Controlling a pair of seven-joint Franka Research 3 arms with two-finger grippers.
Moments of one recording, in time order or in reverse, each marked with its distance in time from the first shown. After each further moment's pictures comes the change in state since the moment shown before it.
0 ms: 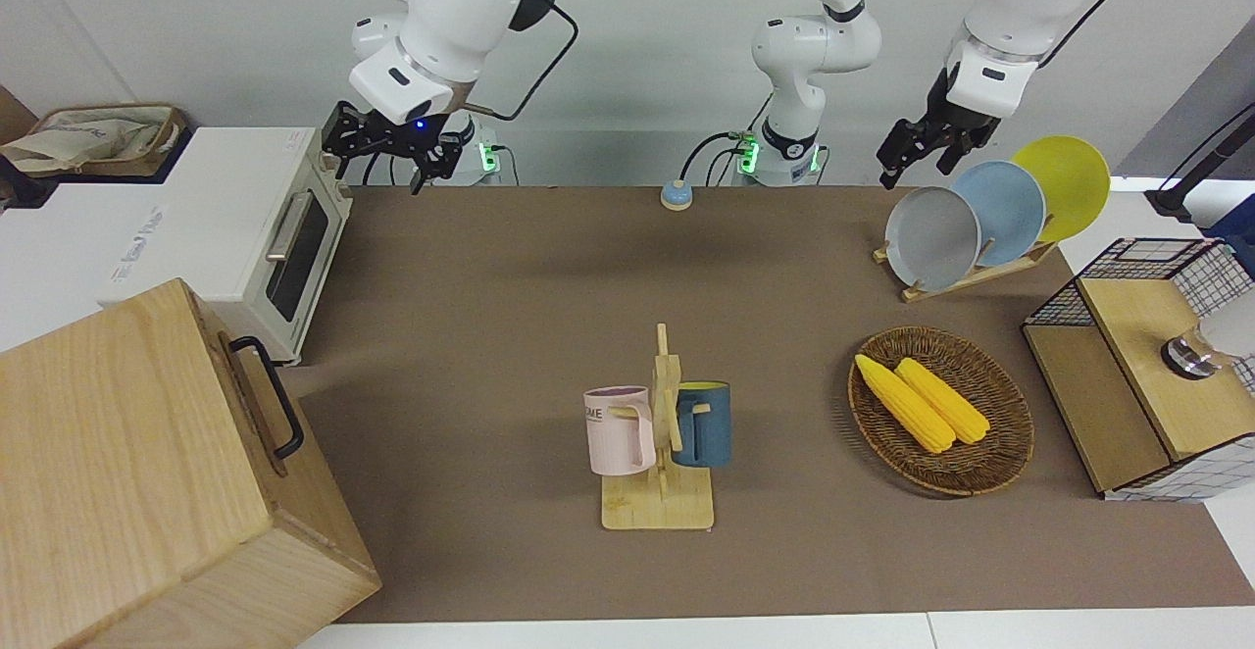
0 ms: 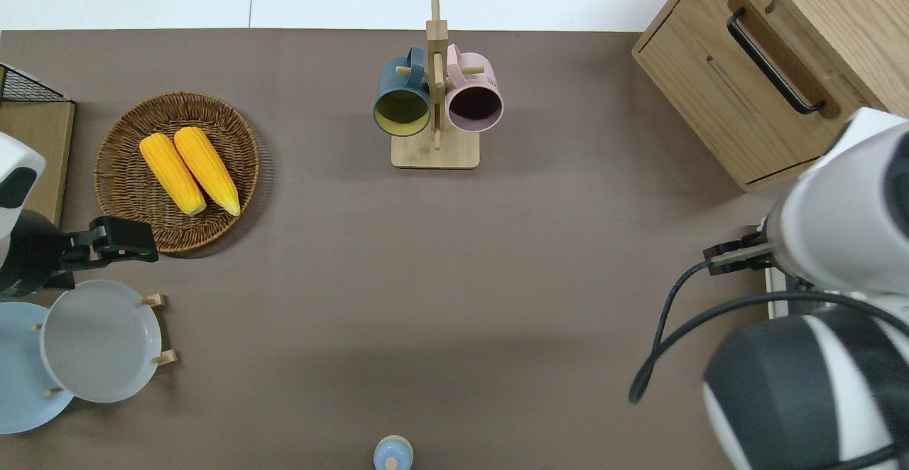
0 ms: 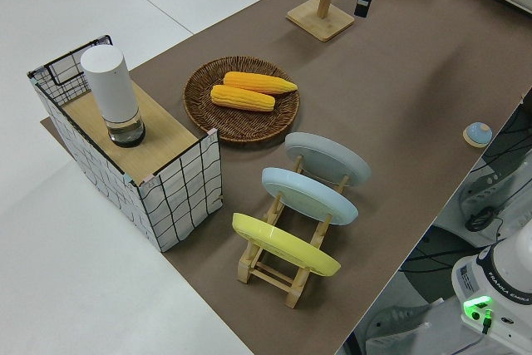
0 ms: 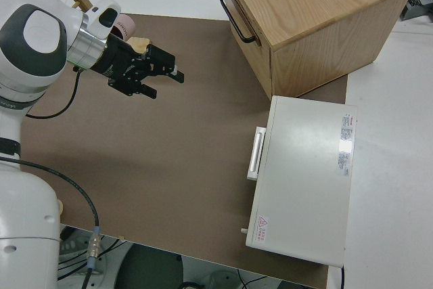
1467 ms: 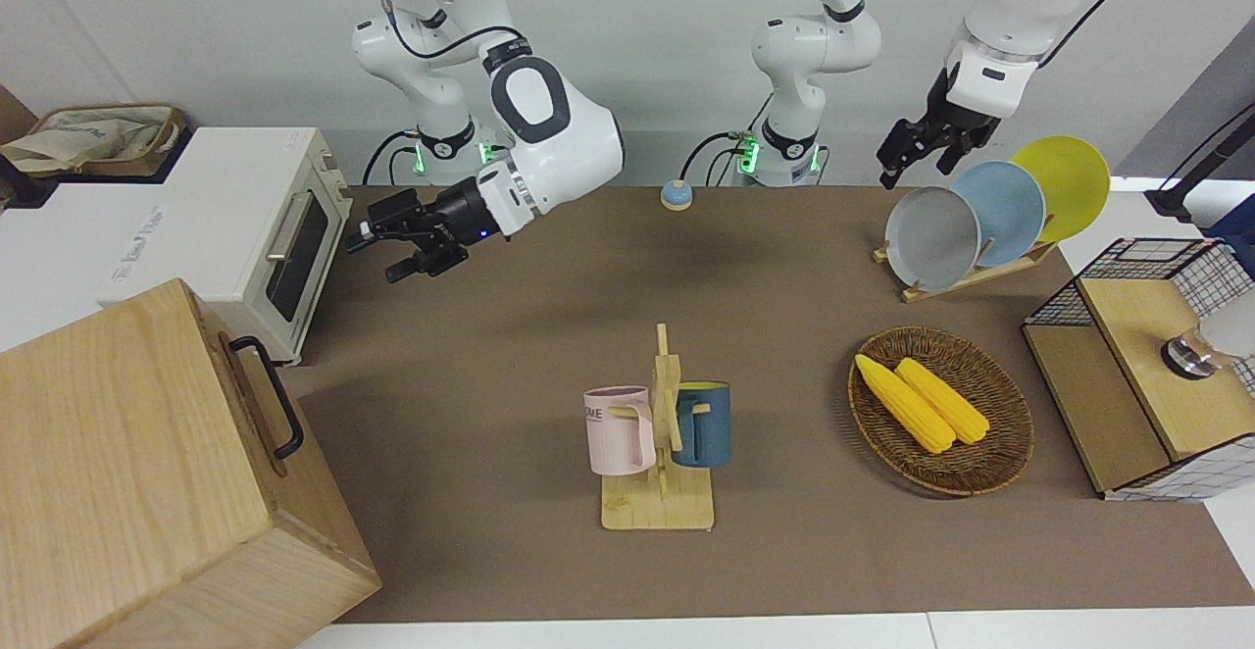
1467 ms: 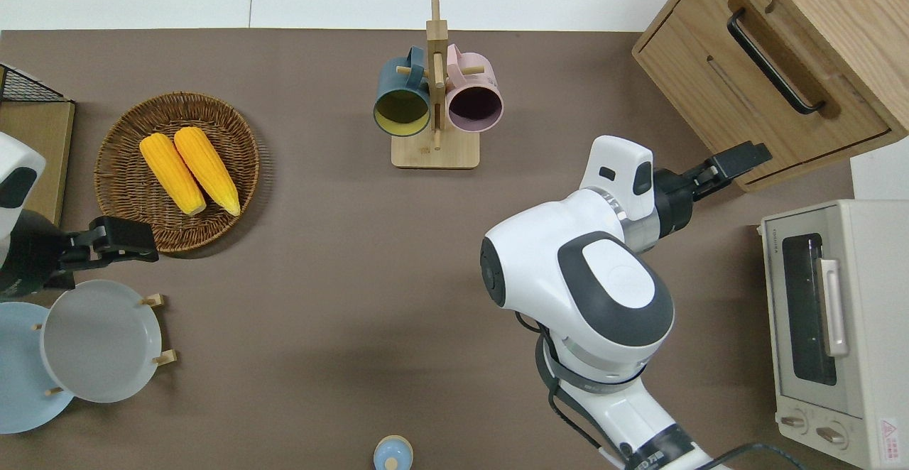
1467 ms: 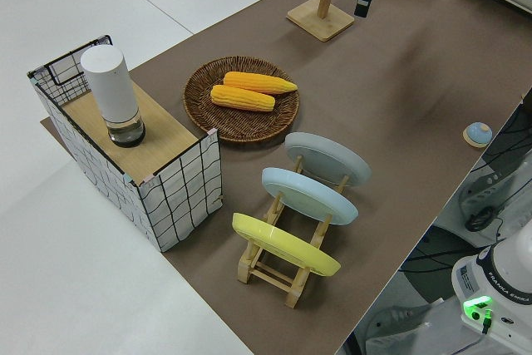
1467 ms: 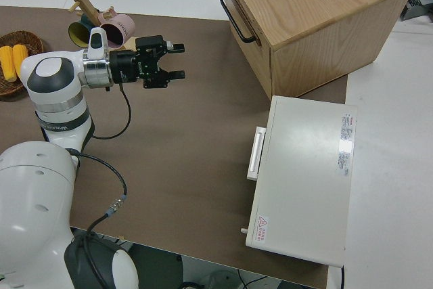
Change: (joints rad) left arm 0.000 0.000 0.000 0.000 0.000 0.000 0.000; right arm 0.090 0.194 0.003 -0.171 -0.703 0.120 0.242
